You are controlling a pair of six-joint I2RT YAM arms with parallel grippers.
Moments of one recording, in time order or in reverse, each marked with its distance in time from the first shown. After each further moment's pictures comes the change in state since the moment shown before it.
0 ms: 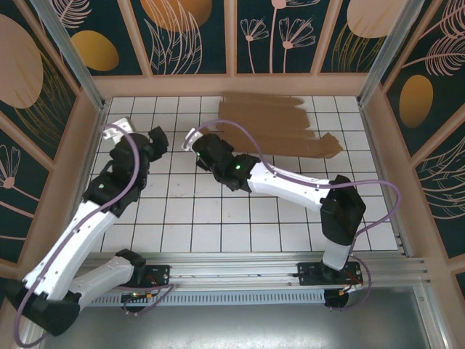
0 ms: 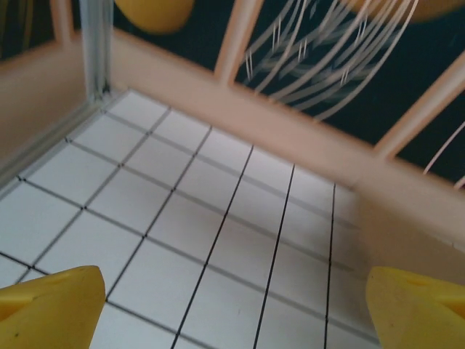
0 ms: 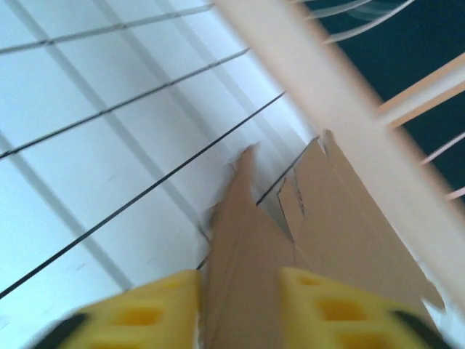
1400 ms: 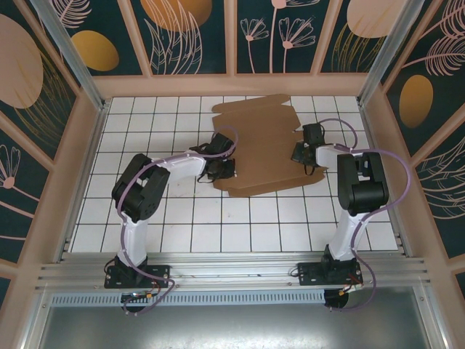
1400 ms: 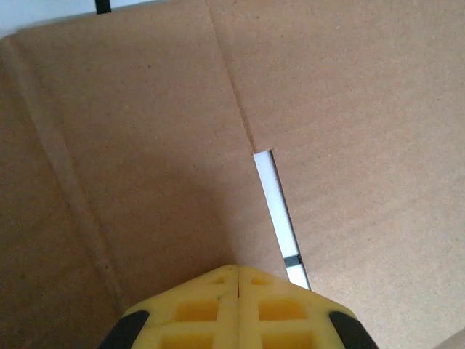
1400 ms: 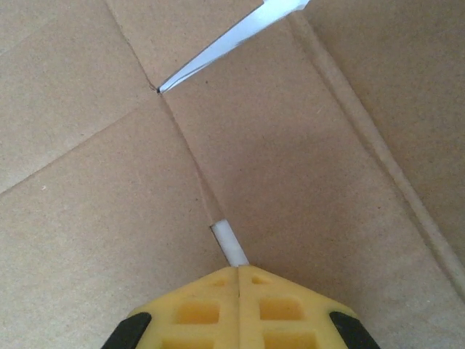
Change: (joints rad) left arm -0.154 1.097 0.267 0.155 0.659 0.023; right arm -0.894 0.106 -0.380 0.134 -0.452 0.683
